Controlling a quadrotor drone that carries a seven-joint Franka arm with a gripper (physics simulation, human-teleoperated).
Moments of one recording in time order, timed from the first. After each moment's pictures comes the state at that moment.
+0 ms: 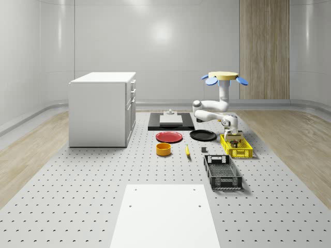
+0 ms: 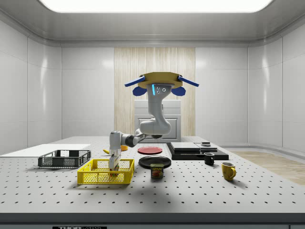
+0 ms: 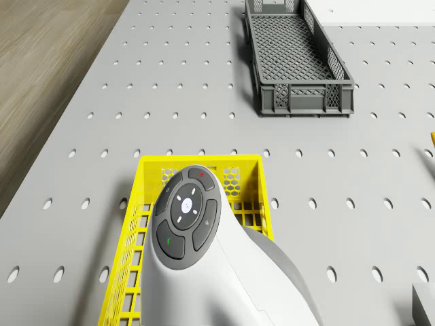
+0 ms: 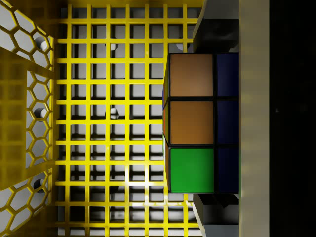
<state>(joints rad) -1.30 -1.53 1.19 -2.82 -1.94 1.65 1.79</state>
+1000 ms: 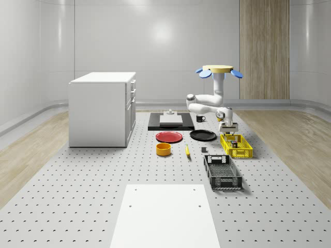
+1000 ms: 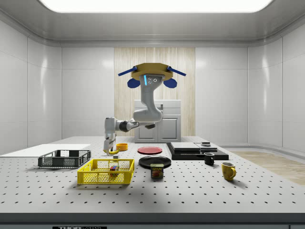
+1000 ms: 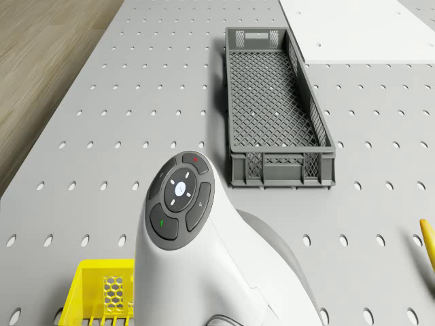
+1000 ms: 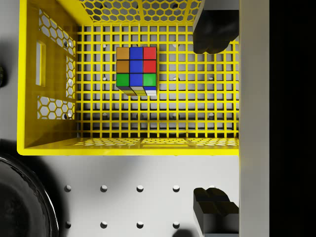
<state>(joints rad) -1.31 -1.51 1.24 -2.84 -1.90 1.61 1.80</state>
